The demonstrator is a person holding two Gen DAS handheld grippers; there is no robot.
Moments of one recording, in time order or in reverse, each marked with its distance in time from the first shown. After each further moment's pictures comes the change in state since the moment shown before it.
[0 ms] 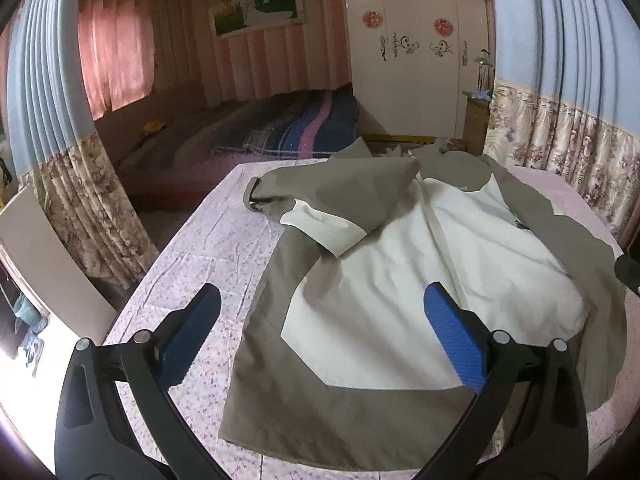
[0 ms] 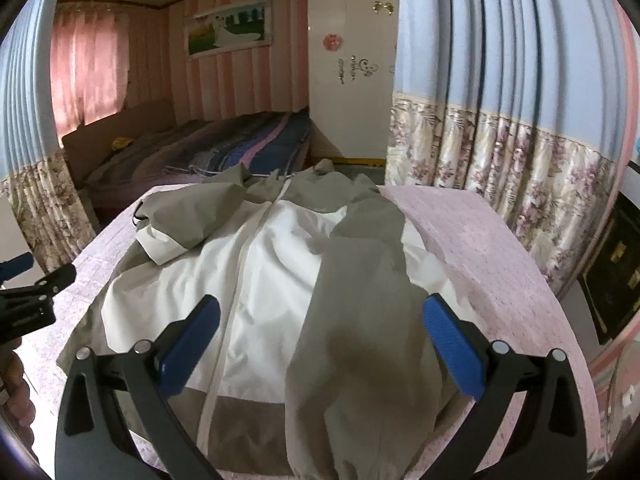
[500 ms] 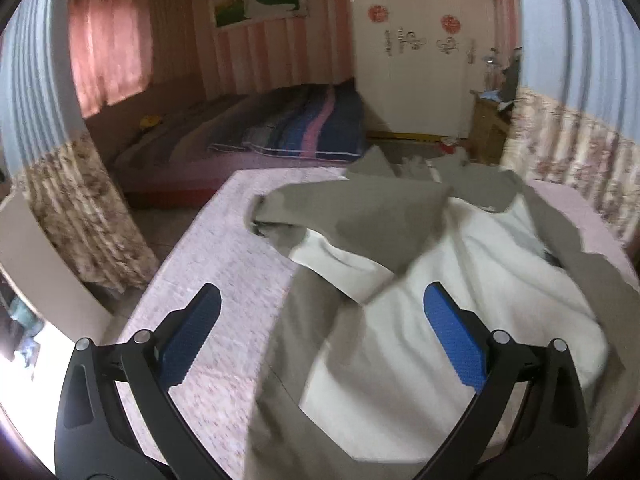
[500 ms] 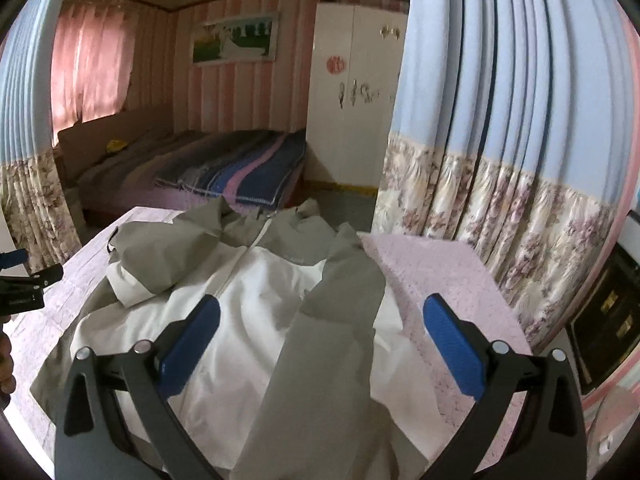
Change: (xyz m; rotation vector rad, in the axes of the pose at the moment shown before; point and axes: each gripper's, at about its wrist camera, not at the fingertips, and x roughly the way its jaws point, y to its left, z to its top) left arm 0.068 0.024 0.055 -0.004 0.023 0.035; right arm 0.033 -0.013 0.065 -0.074 -0.061 -0.057
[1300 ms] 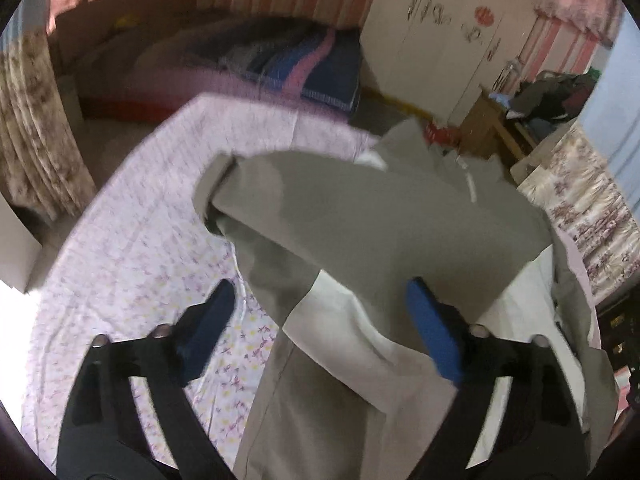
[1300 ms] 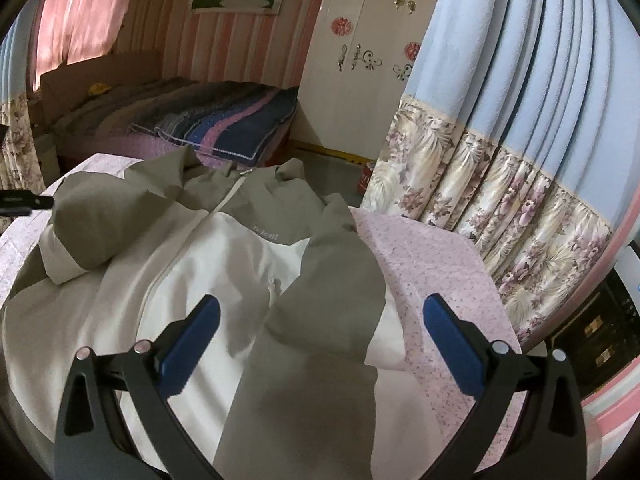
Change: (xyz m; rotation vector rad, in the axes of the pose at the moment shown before) left arm 0.198 0.058 0.042 -0.247 0.268 -0.245; right arm 0.107 0.012 0.011 -0.127 0.136 -0.102
